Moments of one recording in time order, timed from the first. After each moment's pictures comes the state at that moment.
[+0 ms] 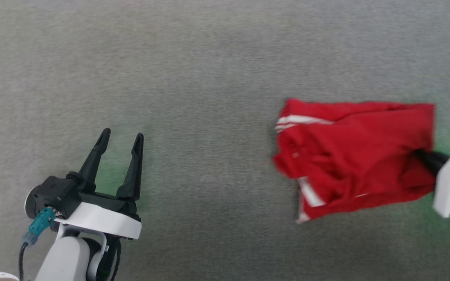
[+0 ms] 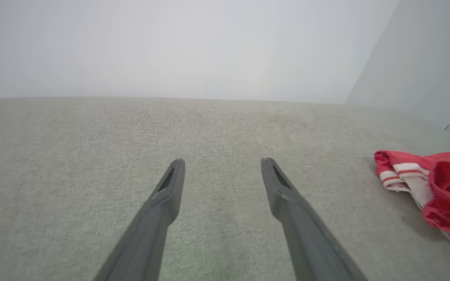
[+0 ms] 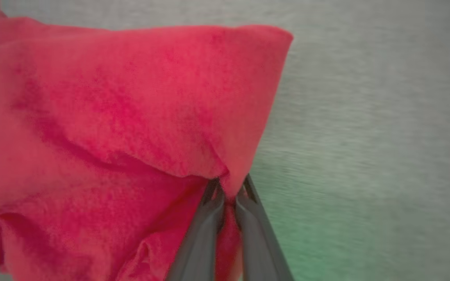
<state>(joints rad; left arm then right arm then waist) -0.20 0.23 -0.17 0.12 -0.36 -0.13 -0.26 -0.26 -0.47 0.03 0.02 0.54 0.13 0.71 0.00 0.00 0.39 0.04</state>
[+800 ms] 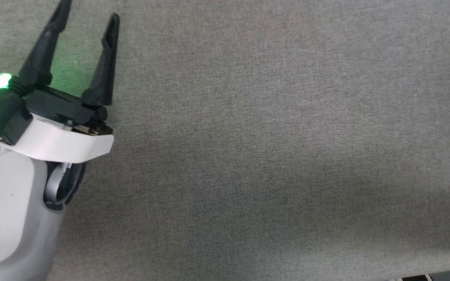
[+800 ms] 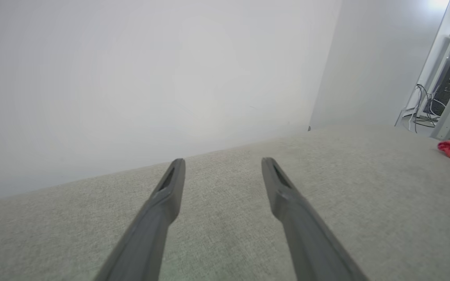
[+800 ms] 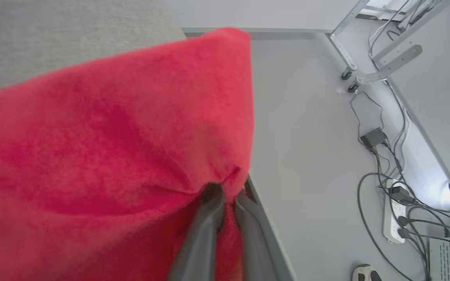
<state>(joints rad) -0.56 0.40 -0.24 -0.01 -0.36 -0.13 -0.26 -0.65 -0.58 -0.43 0.48 0.24 0.13 0.37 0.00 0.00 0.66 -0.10</state>
